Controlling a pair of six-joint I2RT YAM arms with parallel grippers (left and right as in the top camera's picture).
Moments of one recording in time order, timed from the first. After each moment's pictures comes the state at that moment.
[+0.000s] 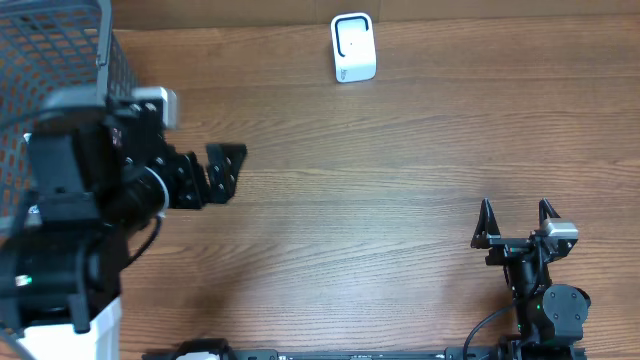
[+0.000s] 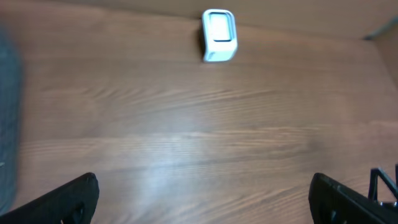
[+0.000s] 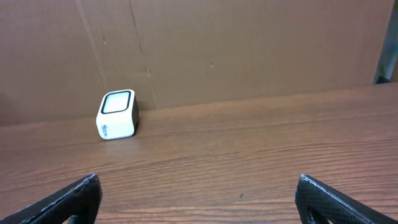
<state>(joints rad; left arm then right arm) 0.05 1.15 1.70 -1.30 0.33 -0.12 -0.02 0.01 0.02 -0.04 -0.05 0.13</state>
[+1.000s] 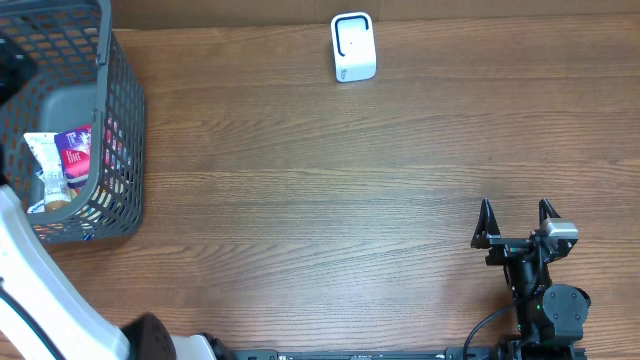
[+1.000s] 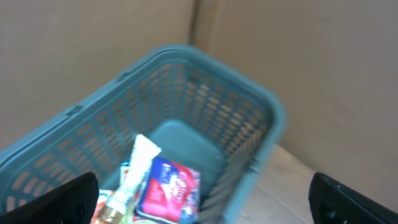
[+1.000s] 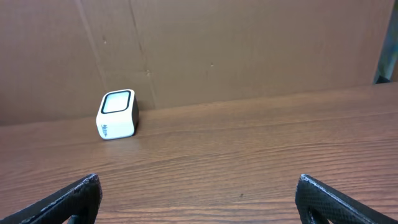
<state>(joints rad) 0.49 1.55 2.24 -1.17 -0.08 -0.27 -0.02 0.01 0.02 -0.04 -0.05 0.13</state>
